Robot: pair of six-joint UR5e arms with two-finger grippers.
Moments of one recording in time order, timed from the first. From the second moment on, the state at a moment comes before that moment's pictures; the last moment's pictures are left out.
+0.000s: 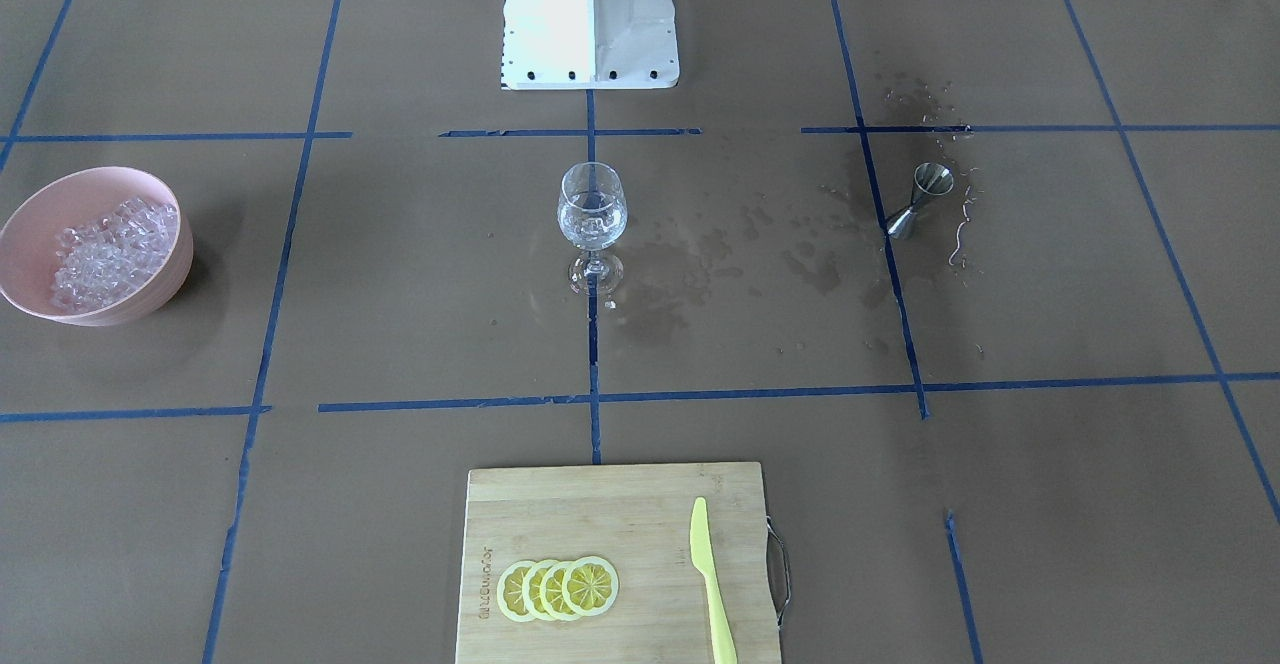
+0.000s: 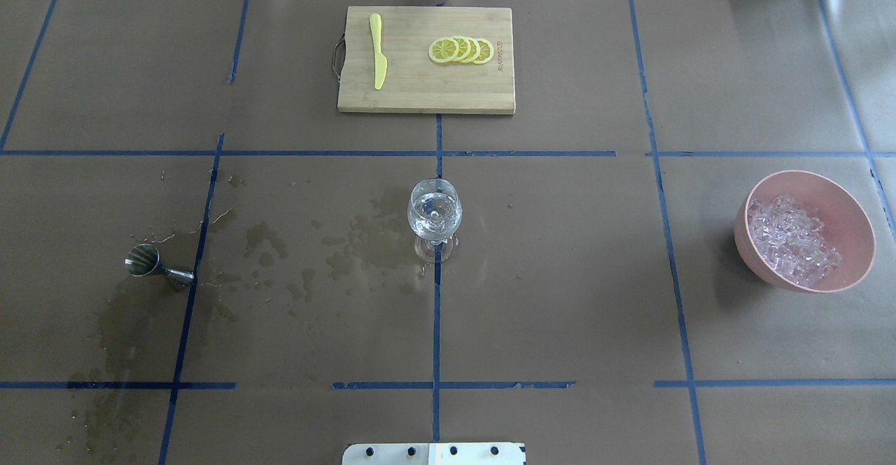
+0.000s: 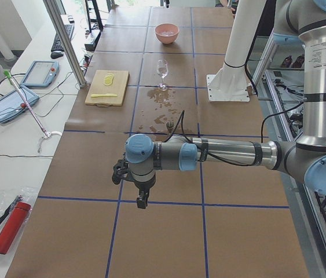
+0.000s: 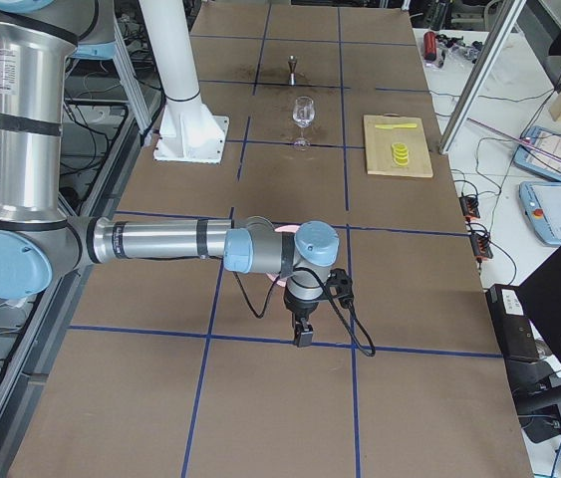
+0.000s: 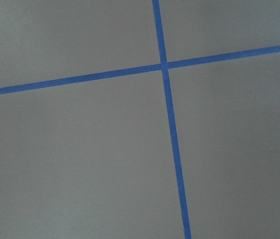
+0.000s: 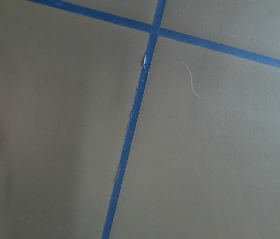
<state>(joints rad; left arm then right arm) -1.57 -1.48 -1.72 -1.52 -2.32 0.14 1.49 -1.70 1.73 -1.66 2.25 -0.18</state>
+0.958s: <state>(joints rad) -1.57 -1.49 -1.72 -1.52 -2.33 0.14 1.55 -1.71 1.73 -1.66 2.31 -0.18</state>
